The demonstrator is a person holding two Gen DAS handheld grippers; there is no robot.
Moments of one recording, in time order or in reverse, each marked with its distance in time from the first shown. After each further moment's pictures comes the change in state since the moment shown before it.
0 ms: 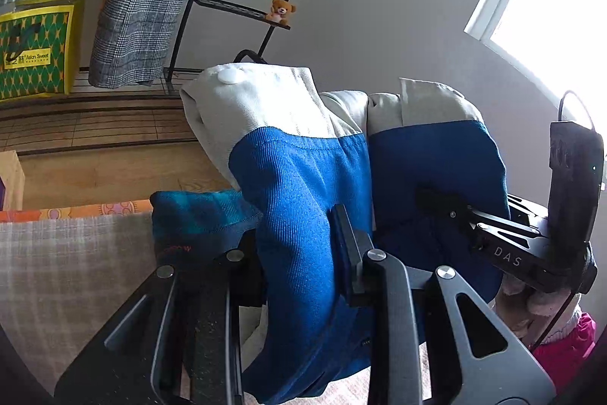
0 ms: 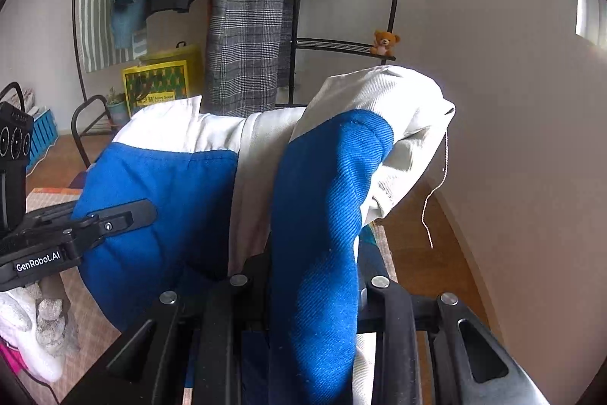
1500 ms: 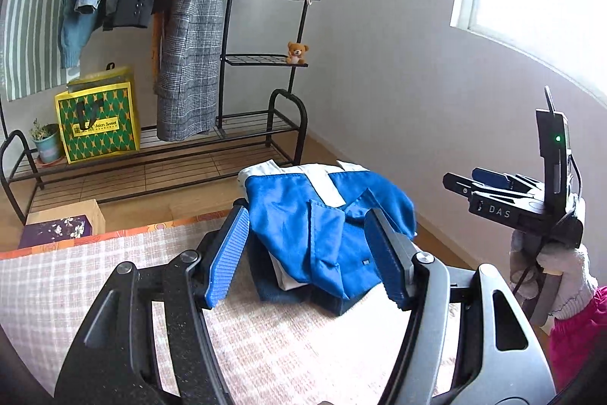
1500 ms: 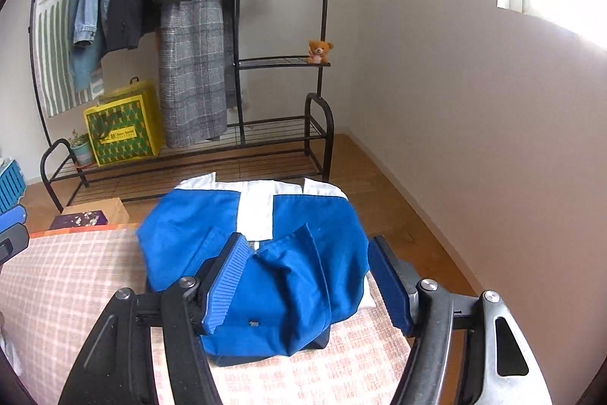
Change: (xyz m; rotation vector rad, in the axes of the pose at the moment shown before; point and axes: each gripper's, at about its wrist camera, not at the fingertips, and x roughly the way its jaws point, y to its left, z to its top) left arm -0.193 -0.056 -0.045 0.200 -0.112 0.206; right arm -0.102 0.008 -0.041 0.176 -0.075 -0.160
